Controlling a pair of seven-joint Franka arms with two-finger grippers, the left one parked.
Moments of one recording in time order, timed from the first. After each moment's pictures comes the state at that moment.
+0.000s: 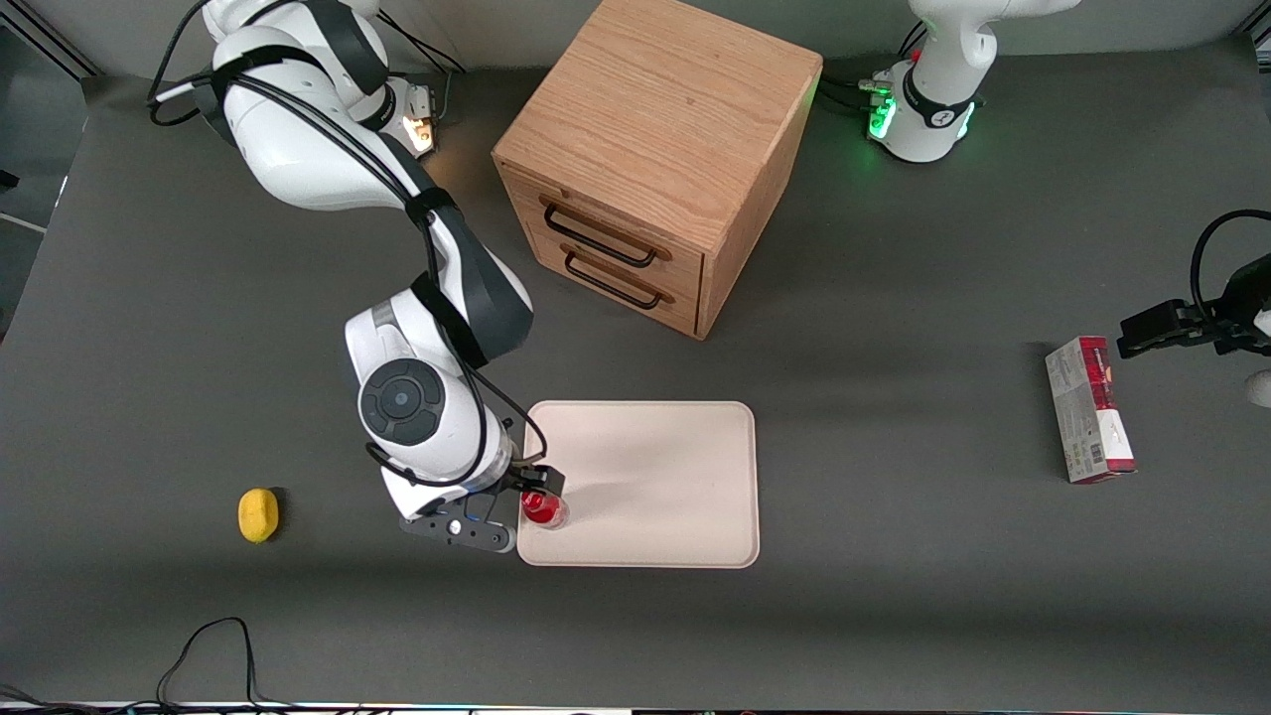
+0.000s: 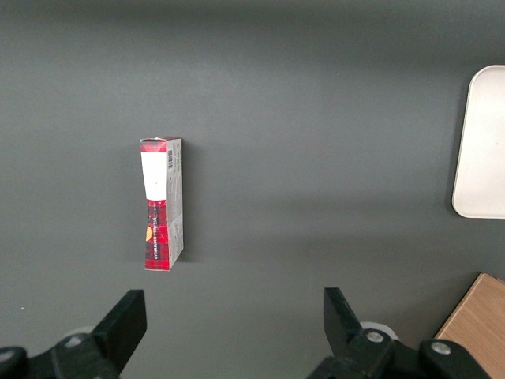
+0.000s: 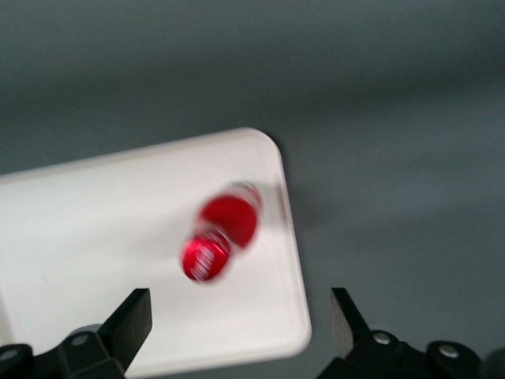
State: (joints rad) arm 0.38 0.89 0.12 -0.86 -0.10 1.74 0.70
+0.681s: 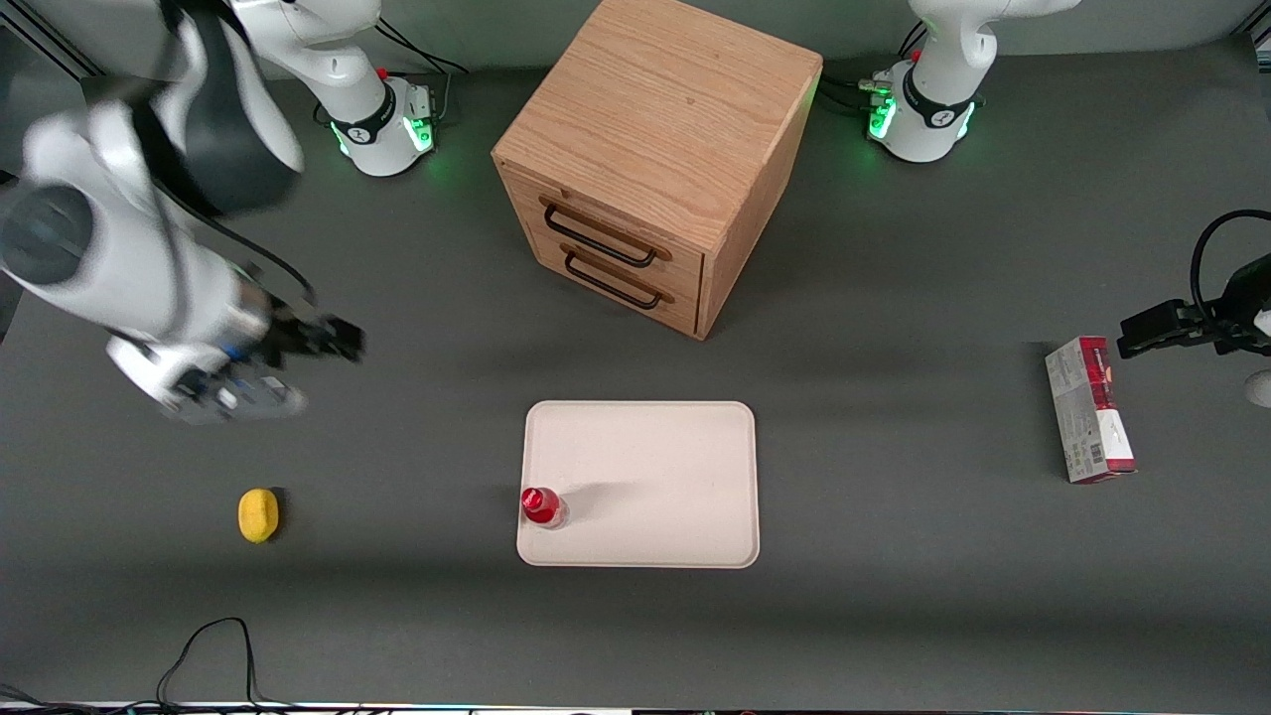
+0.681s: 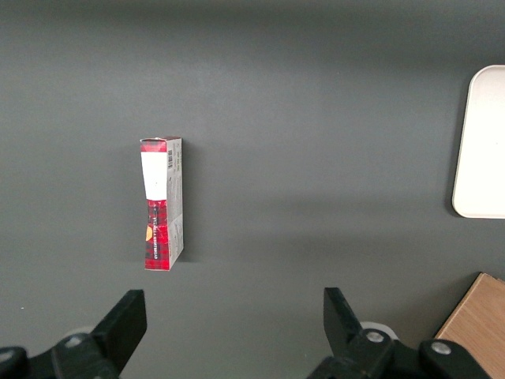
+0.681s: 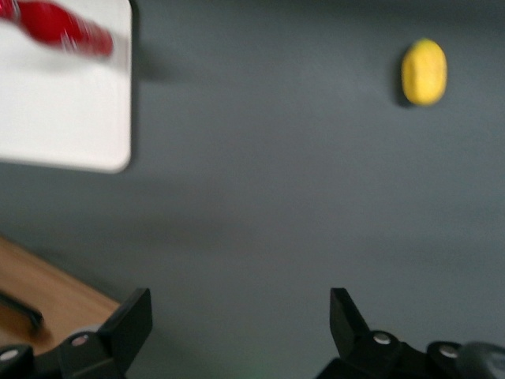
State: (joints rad) arm 0.16 0.07 0.00 -1.70 0.00 1.66 0.06
